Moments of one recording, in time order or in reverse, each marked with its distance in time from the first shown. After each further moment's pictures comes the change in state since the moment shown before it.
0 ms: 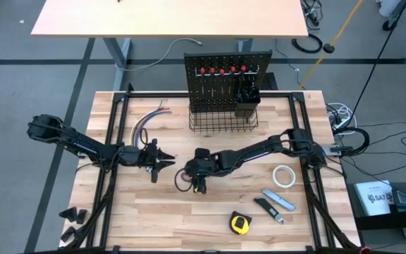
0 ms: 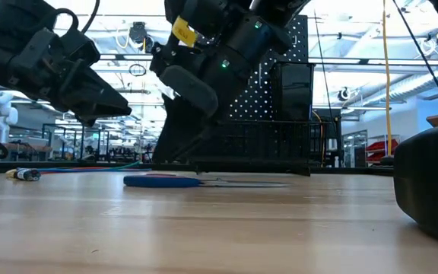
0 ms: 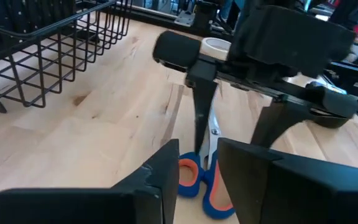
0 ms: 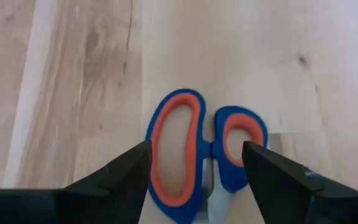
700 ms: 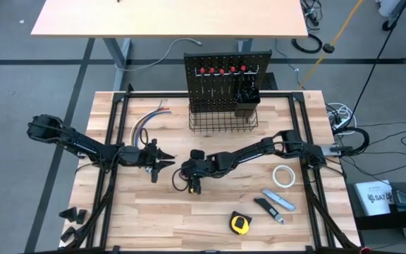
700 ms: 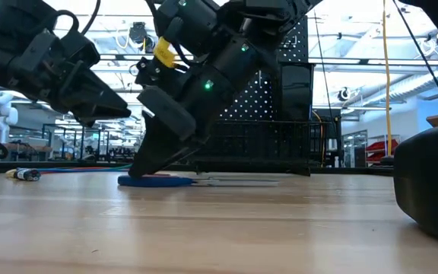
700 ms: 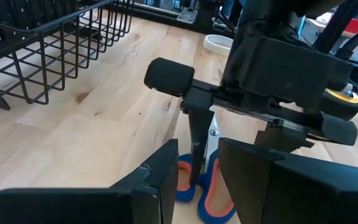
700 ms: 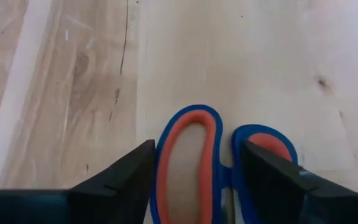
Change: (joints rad) left arm 0.001 0.000 0.000 -0.012 -0.005 0.000; right arm -0.020 0.120 0.008 0.105 -0.005 -0.009
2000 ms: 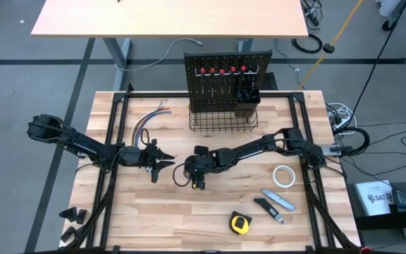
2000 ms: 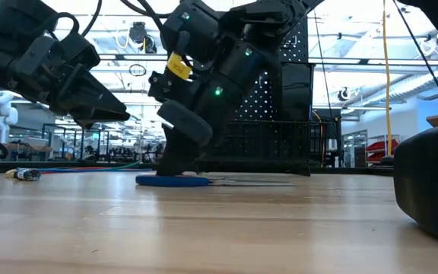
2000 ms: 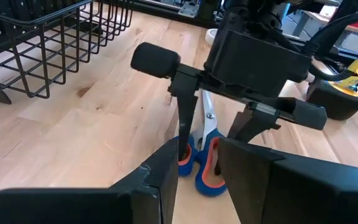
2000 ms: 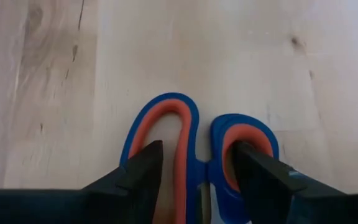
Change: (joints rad) left arm 0.000 0.000 0.000 -0.022 0.000 -0.001; right arm -0.030 -0.050 -0.006 -0.068 -0.001 -0.023
